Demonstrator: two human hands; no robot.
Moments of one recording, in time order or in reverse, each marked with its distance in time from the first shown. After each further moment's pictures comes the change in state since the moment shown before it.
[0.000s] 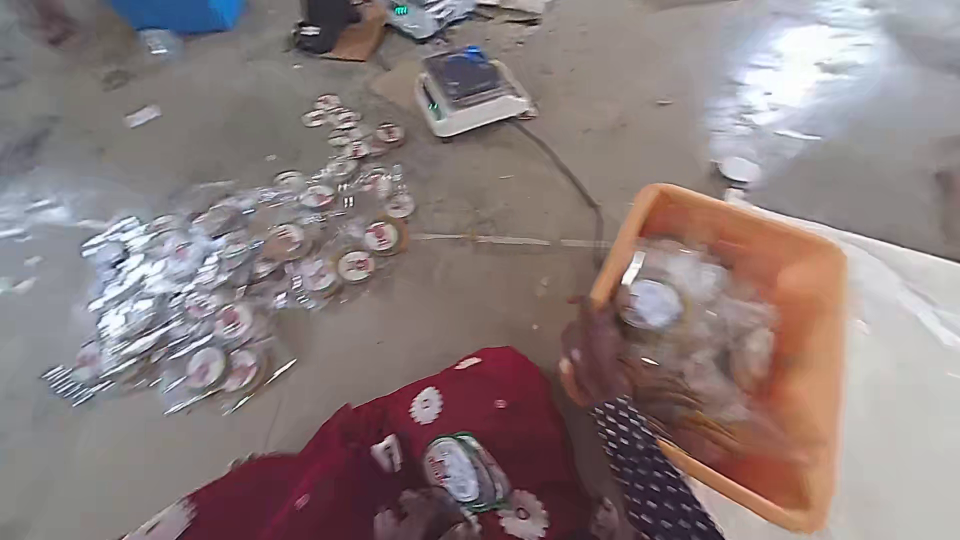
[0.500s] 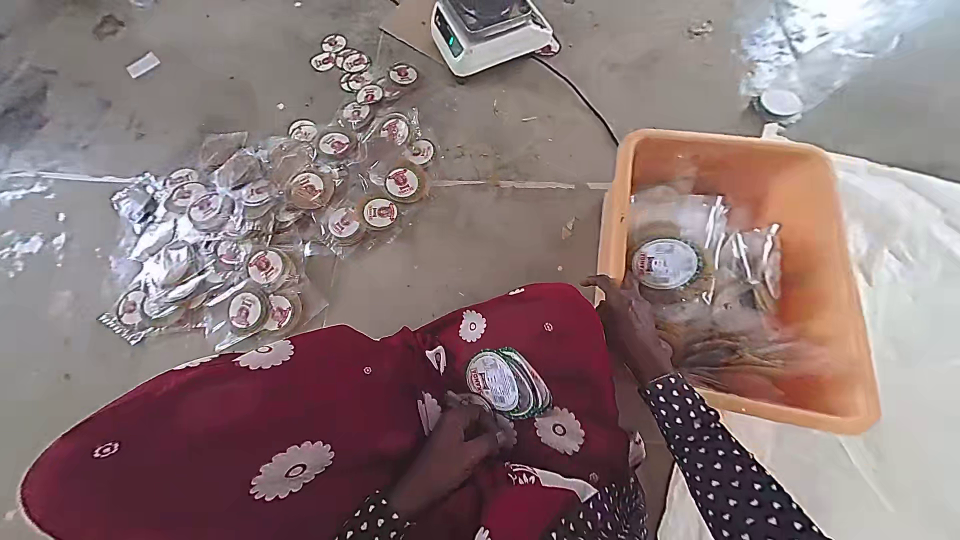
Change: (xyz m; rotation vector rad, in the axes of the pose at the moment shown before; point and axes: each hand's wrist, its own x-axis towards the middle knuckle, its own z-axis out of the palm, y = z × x) left_hand 0.015 -0.005 -0.033 0.053 -0.283 0.082; right_hand -0.061 0.018 -0.034 -0.787 -0.294 -0.192
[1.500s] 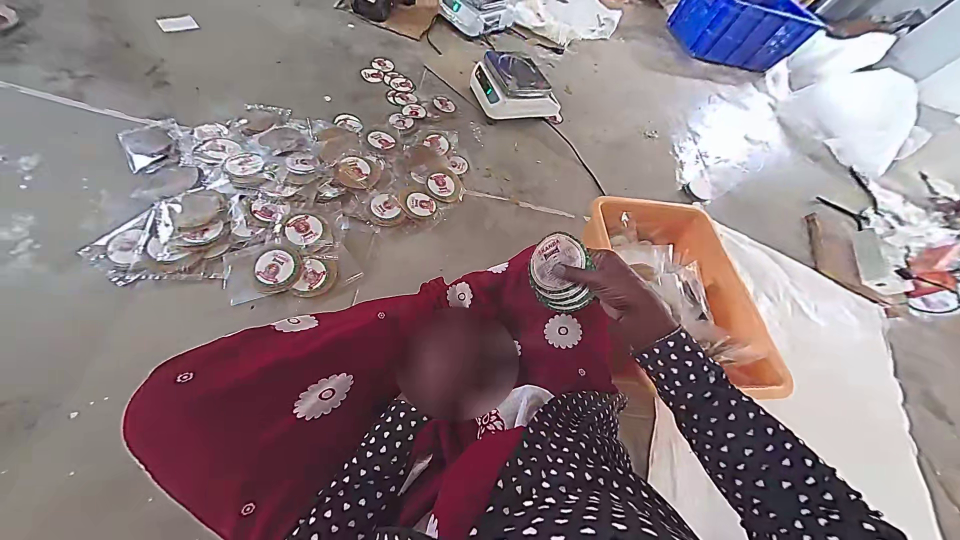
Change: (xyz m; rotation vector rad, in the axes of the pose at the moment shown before) left_hand -0.036 -0.007 -0.096 1.056 0.151 0.293; right_hand -0.062 -0.174 -0.050 0.796 -0.223 -0.130
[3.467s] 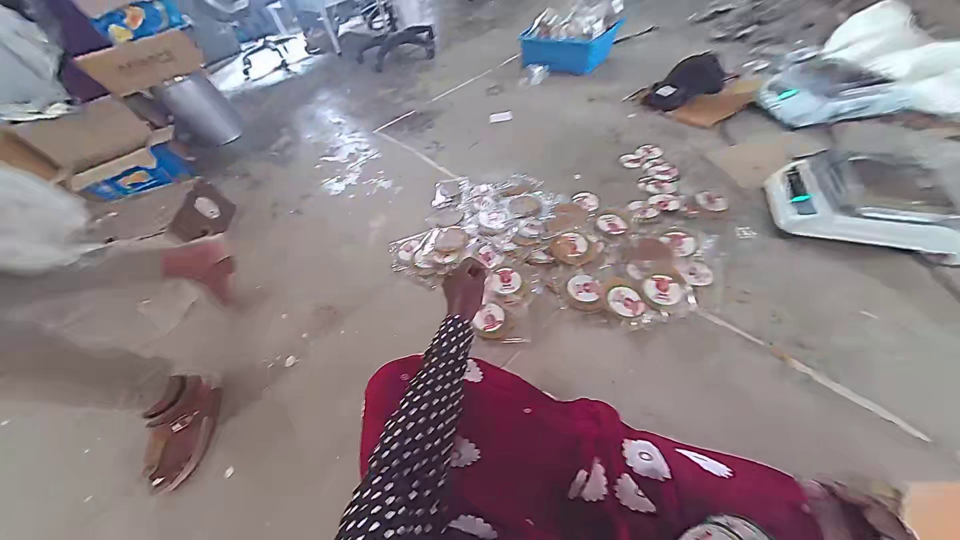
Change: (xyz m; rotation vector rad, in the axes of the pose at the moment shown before) left_hand 0.004 -0.223 -0.161 -0.326 1.104 -0.769; right_hand 0.068 0.105 0.007 -0.335 0.207 -0.519
